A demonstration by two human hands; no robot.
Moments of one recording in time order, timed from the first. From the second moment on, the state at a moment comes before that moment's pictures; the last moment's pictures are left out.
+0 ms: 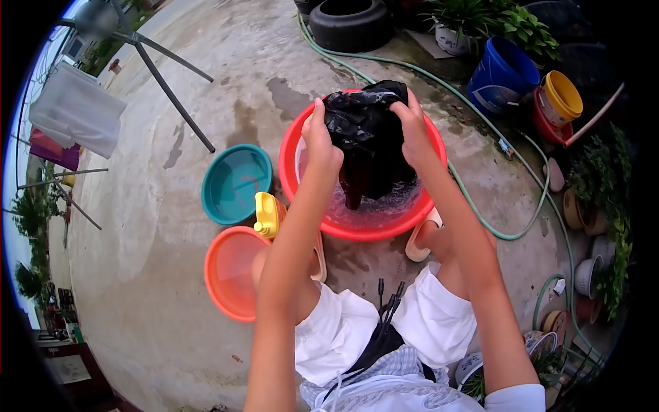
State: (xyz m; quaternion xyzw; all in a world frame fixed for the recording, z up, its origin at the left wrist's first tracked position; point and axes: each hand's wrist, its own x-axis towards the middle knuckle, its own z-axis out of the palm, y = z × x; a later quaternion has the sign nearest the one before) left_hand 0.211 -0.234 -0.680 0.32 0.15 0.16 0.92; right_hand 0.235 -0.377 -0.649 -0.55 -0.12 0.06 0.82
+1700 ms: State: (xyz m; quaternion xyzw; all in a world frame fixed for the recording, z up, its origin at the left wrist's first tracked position) left_hand 0.173 -0.289 -0.643 0.31 0.23 0.10 0.91; right_hand 0.217 -0.345 -0.645 -0.76 -0.11 -0.12 0.63
